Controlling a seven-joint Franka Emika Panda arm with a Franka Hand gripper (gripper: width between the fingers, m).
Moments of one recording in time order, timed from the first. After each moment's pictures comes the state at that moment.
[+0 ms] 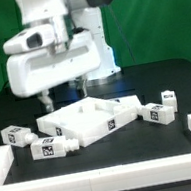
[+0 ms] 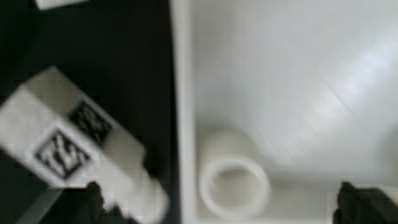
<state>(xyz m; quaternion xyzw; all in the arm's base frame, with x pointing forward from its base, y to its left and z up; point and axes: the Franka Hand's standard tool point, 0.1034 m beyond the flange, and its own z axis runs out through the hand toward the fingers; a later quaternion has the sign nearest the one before) 0.470 -0.113 0.056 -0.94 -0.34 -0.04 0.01</state>
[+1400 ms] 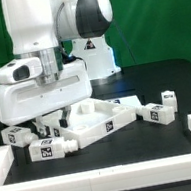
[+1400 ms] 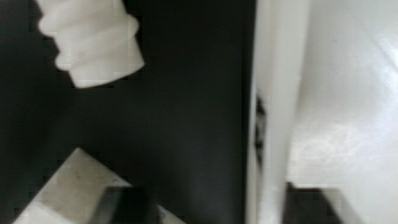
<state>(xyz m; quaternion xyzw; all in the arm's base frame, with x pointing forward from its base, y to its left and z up) 0.473 -0.123 0.025 -0.95 -0.31 -0.05 -0.01</state>
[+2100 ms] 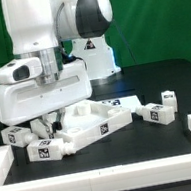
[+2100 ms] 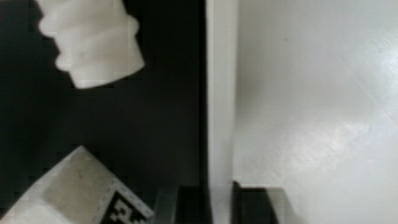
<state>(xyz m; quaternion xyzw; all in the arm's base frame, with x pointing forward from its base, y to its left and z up) 0.473 -0.123 0.025 -0.95 -0.31 -0.05 -0.01</state>
